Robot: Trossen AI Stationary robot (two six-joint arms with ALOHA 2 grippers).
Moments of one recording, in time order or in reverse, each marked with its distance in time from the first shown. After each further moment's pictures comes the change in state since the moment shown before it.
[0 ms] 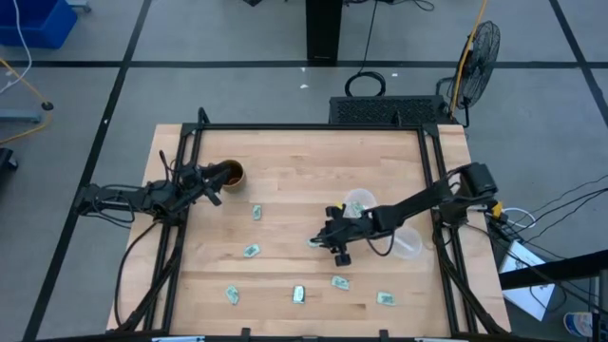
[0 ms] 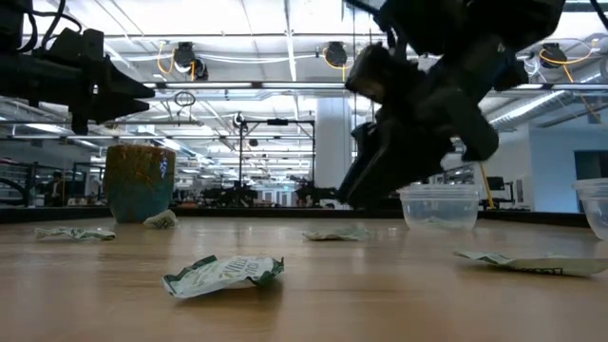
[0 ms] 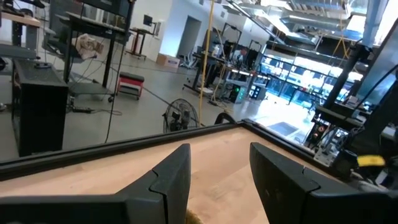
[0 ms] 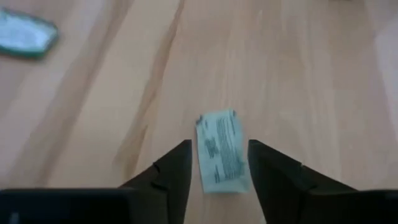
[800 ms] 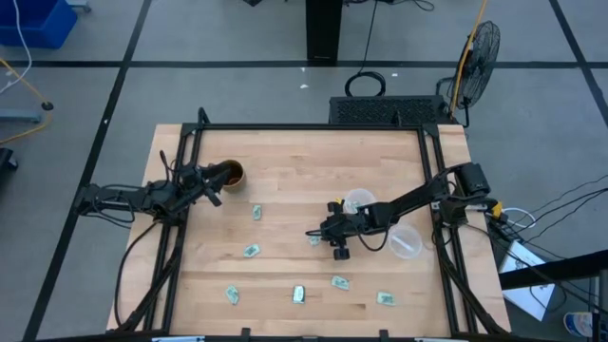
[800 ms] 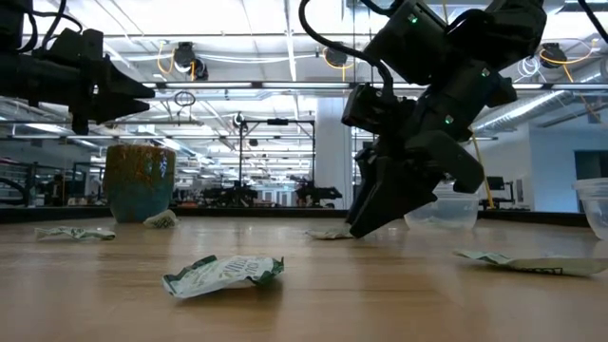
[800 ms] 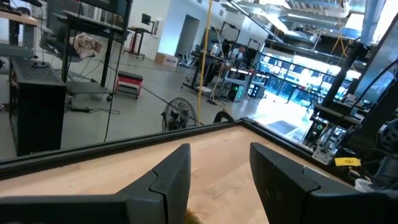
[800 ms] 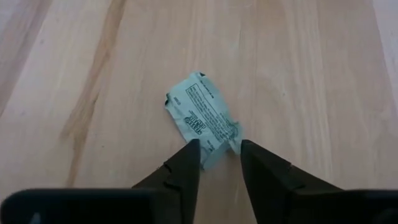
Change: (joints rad) left arm 0.000 0.000 0.000 -0.005 0.008 -0.001; right arm -0.053 0.042 0.002 -0.062 0.001 0.032
